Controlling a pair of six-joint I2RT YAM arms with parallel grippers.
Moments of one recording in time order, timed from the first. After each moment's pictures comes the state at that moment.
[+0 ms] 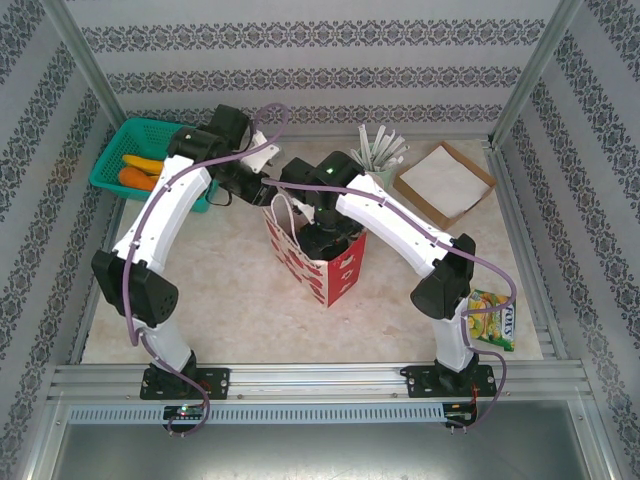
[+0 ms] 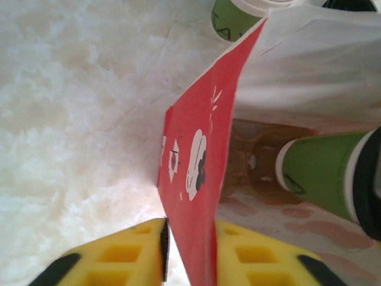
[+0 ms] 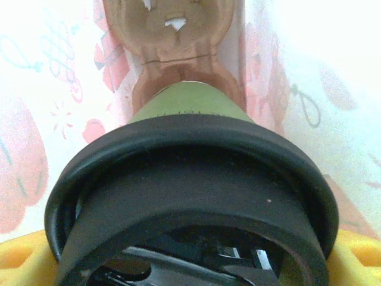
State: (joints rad) left arm -0.31 1.77 1.95 -1.33 0.33 0.22; right arm 0.84 2.01 2.17 -1.70 0.03 0.21
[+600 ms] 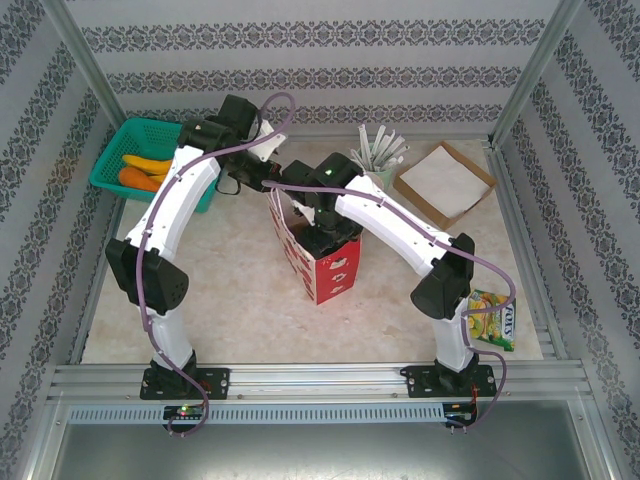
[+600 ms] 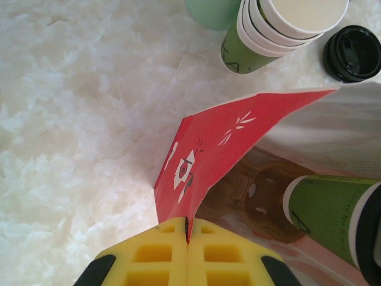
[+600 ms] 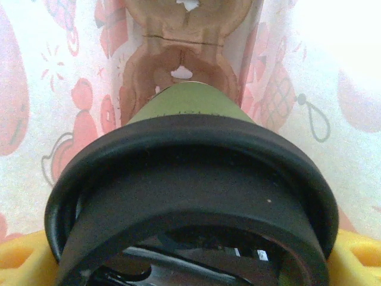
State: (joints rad) left arm -0.31 1.87 2.08 -1.31 0.32 0.17; right arm 0.84 2.01 2.13 -1.69 0.03 0.23
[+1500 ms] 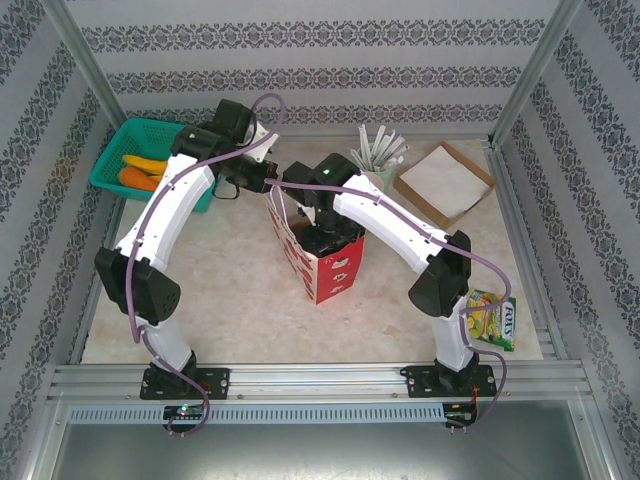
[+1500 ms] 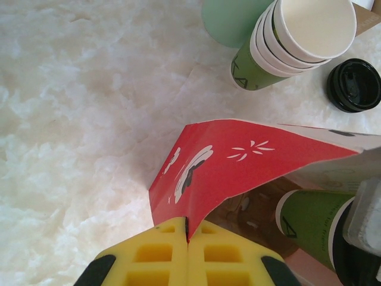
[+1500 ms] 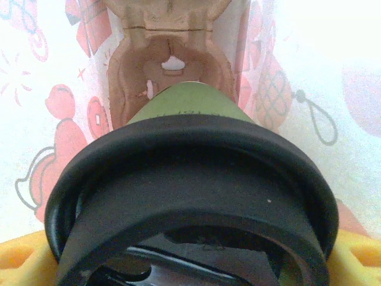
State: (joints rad) left arm -0.31 1.78 1.95 -1.21 0.29 0.04; right arm 0.82 2.03 2.12 -1.70 0.02 0.29
